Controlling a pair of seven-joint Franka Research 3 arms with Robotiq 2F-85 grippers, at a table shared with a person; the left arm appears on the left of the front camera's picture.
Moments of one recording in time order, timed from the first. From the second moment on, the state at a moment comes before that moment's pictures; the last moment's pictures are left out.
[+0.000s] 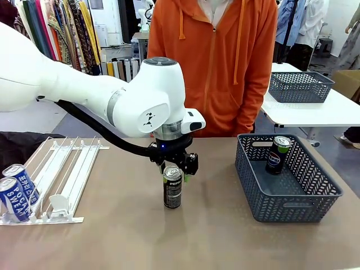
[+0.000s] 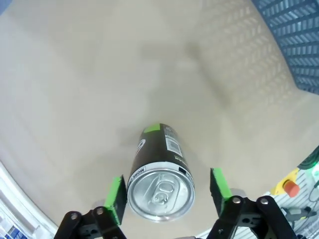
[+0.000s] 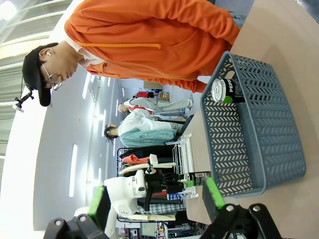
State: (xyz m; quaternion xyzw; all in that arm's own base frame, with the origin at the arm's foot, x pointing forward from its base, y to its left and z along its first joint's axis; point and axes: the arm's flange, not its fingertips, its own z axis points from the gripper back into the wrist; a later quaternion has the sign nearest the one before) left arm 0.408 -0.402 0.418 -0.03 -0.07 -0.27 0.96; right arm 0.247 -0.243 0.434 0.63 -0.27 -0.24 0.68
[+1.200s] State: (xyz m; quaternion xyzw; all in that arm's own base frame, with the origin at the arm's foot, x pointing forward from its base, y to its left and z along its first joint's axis) left arm 0.228 0.082 0.547 -0.49 -0.17 -0.12 0.84; right arm 0.247 -0.243 0.434 0.63 -0.27 -0.24 0.68
